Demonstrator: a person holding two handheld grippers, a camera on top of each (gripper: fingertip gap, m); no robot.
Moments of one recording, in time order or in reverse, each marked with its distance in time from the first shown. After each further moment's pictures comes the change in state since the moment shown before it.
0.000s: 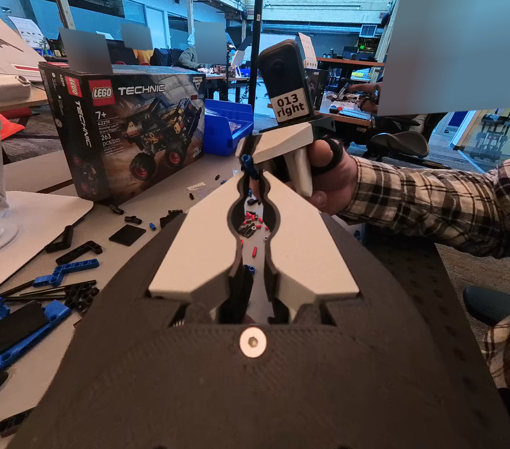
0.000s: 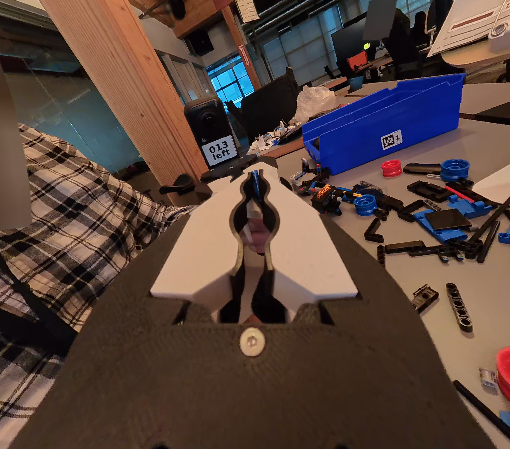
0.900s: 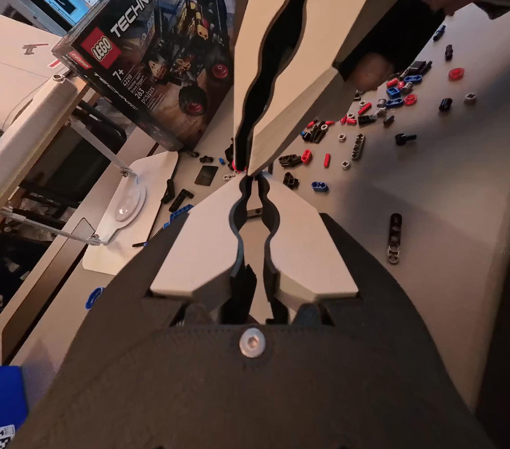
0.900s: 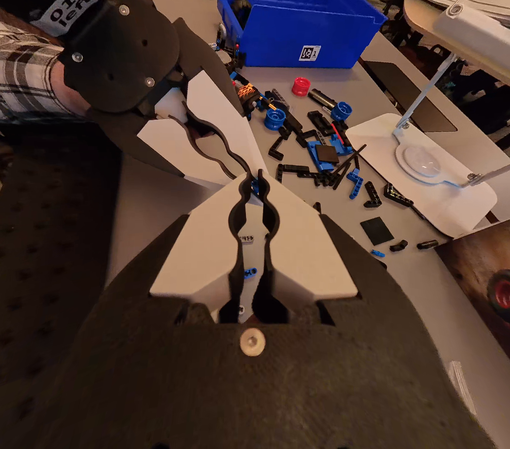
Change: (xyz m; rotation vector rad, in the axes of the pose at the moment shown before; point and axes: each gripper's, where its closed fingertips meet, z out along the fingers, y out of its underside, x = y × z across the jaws) left arm -0.027 0.066 0.005 -0.496 -0.263 0.561; right arm 0.037 0.052 -0.021 -0.544 0.397 -0.545
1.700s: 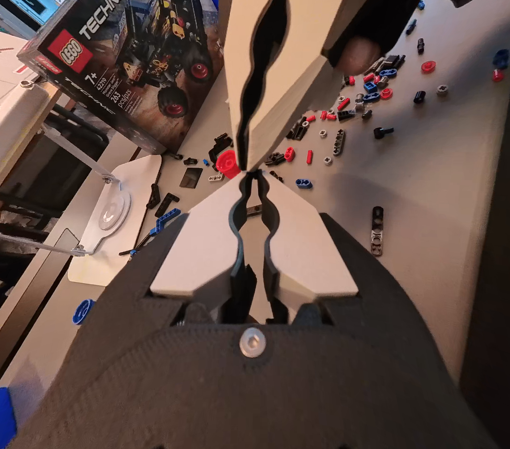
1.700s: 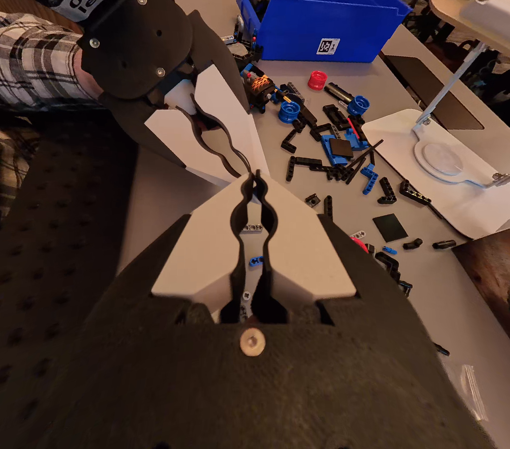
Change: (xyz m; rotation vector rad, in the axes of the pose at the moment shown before) left arm 0.014 0.000 0.001 -0.012 0.068 0.026; right arm -0.008 0.009 -0.007 -0.012 -0.072 -0.001
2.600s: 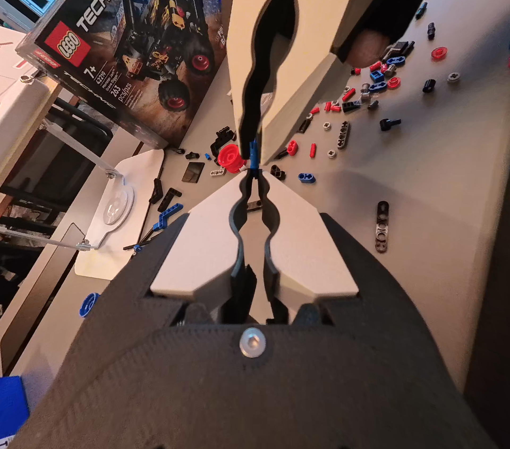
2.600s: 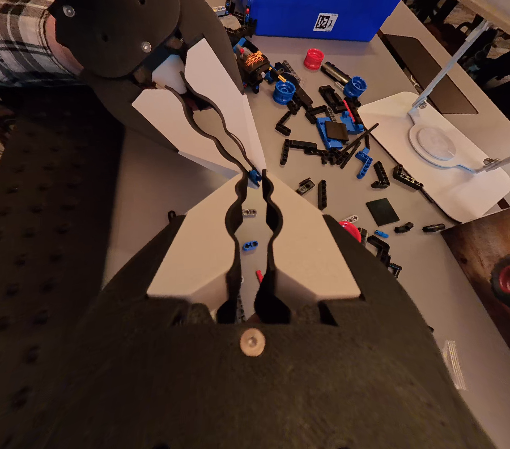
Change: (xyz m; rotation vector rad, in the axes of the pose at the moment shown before) left arm -0.001 0.006 0.001 -0.029 -0.015 0.015; right arm 0.005 0.013 -0.002 -0.063 0.028 -0.018
